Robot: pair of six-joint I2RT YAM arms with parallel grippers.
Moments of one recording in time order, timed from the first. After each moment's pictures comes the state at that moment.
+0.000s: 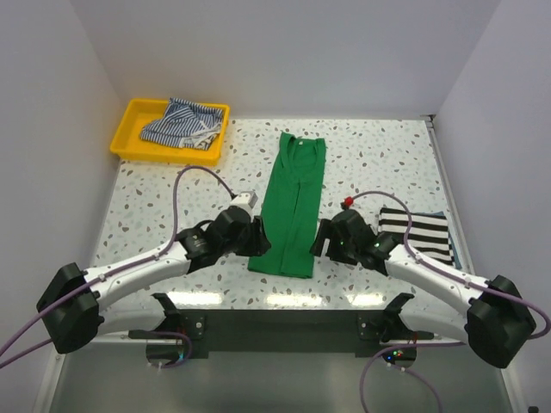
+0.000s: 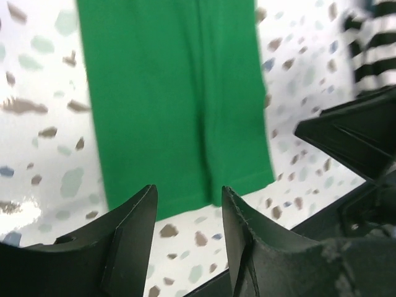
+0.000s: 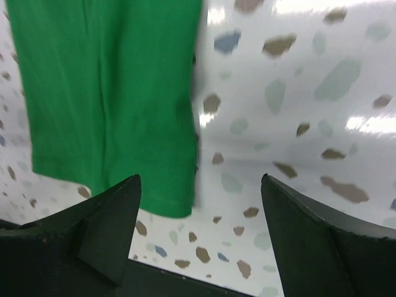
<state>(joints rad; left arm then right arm) -0.87 1.16 0.73 -0.28 -0.12 -0.73 0.67 1.11 0.61 -0.40 0.11 0.84</state>
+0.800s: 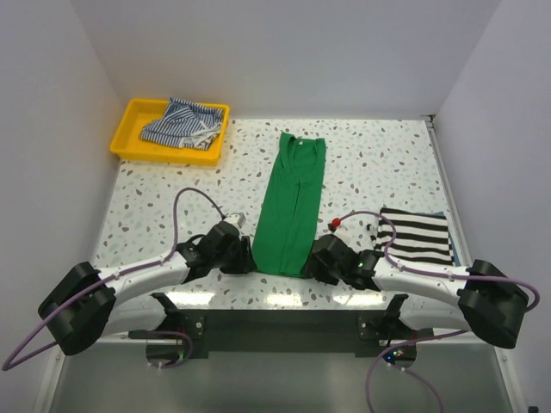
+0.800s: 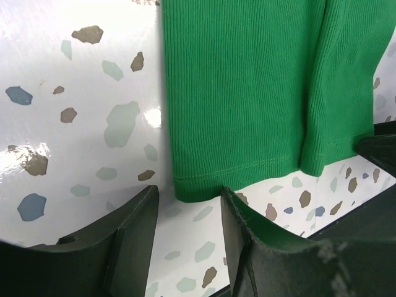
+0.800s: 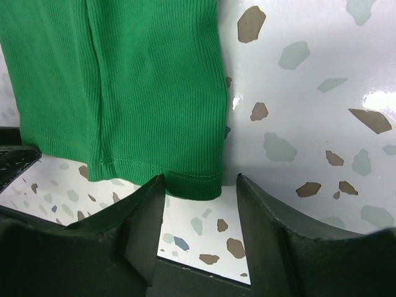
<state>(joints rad) -0.77 1.17 0.44 -0.17 0.03 -0.74 0.98 1.17 0.47 -0.27 0.20 1.17</state>
